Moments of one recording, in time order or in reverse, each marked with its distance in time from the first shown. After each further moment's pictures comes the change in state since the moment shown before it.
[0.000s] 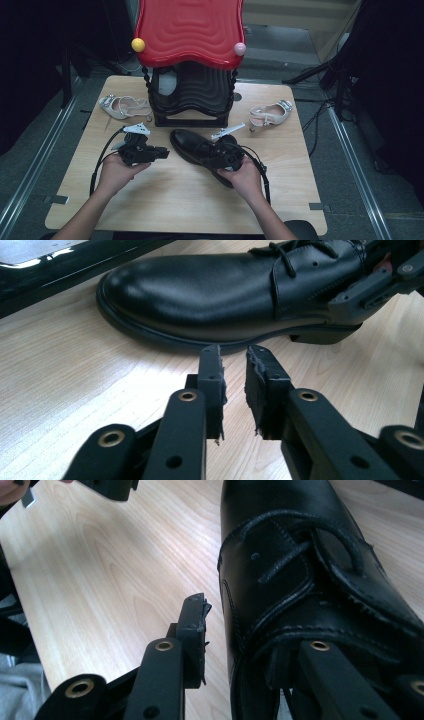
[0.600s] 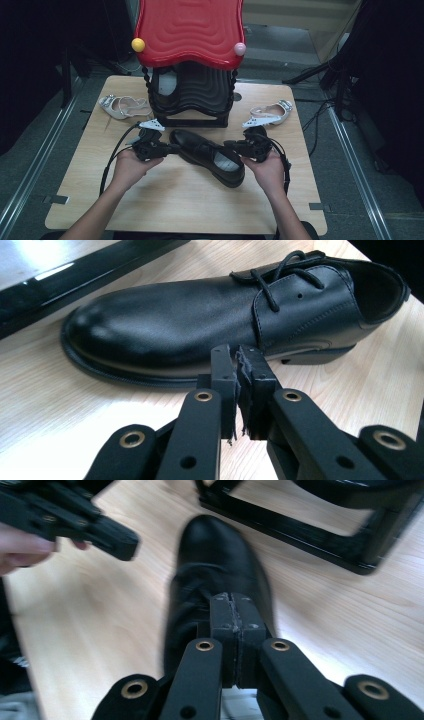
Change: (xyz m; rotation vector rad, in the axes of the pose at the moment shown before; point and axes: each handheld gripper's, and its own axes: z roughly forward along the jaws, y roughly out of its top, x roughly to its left) left arm -0.015 0.024 0.026 0.013 -0.010 0.019; right arm -0.032 -0.007 -0.065 -0.195 -0.047 0.027
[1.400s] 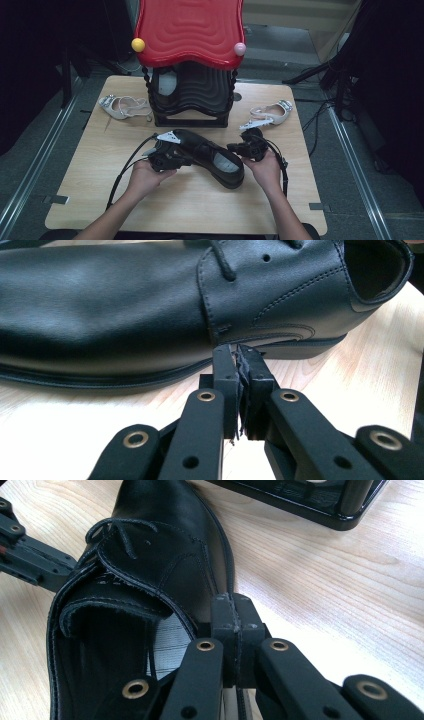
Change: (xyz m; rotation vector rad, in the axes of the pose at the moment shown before) left arm -0.026 -0.013 0.039 0.038 -0.045 0.019; right arm -0.031 -0.017 0.034 0.097 -0.077 0.040
